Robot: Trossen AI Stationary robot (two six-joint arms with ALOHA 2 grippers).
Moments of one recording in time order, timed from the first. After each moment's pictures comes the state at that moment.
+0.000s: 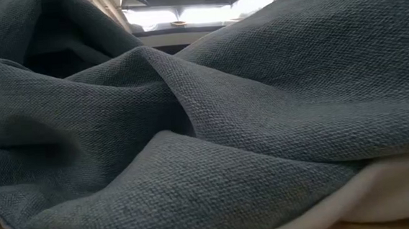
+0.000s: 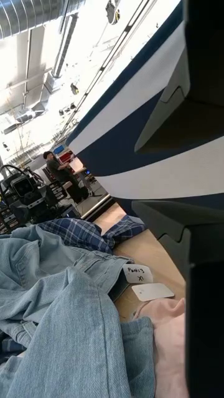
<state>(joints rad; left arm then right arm) -0.10 0.02 0.01 0.03 -0.14 -0.10 -0.05 0.02 0.01 0.00 -0.02 -0.92</state>
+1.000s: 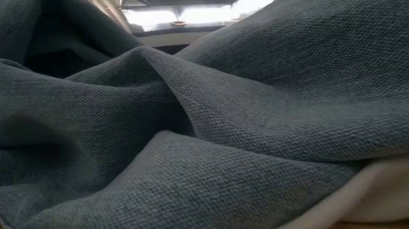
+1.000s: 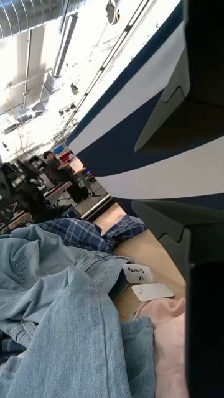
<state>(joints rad) -0.10 0.02 0.01 0.51 -0.16 0.22 -0.05 0.02 0.01 0.00 -0.02 -0.92</state>
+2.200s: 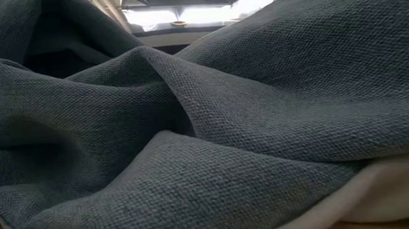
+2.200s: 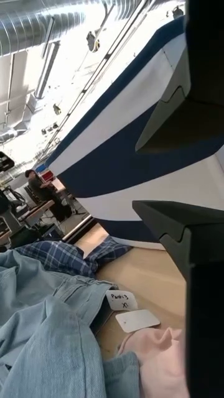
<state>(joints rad) -0.10 0.47 0.31 0.61 -0.27 0.16 -0.05 0.02 0.02 0.01 0.11 -0.93</state>
